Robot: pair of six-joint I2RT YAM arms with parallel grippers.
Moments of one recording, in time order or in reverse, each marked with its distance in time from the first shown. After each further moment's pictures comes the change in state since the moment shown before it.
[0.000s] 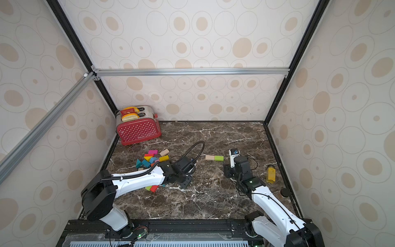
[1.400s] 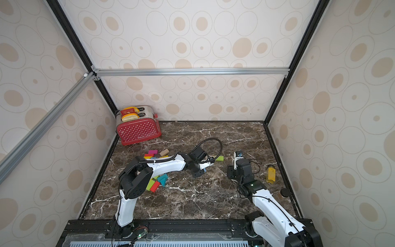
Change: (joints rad) left arm 0.079 0.398 0.363 0.064 0.142 0.617; right arm -0.029 -0.026 -0.076 0.045 0.052 0.039
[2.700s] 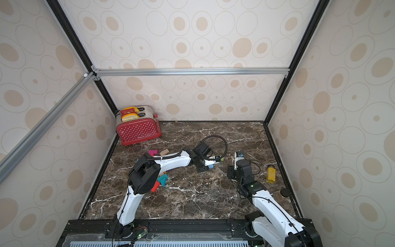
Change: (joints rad) left arm 0.018 0.074 0.100 0.036 -0.003 0.172; right arm -0.001 -0.001 -0.020 0.035 0.002 0.015
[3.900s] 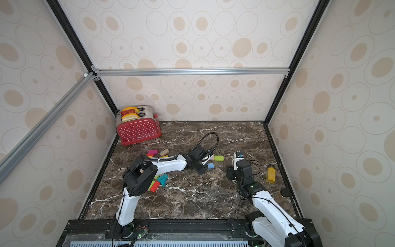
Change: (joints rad) left arm 0.000 -0.021 -0.102 0.144 0.025 -0.573; right arm 0.000 -0.007 -0.013 0.019 -0.032 -0.001
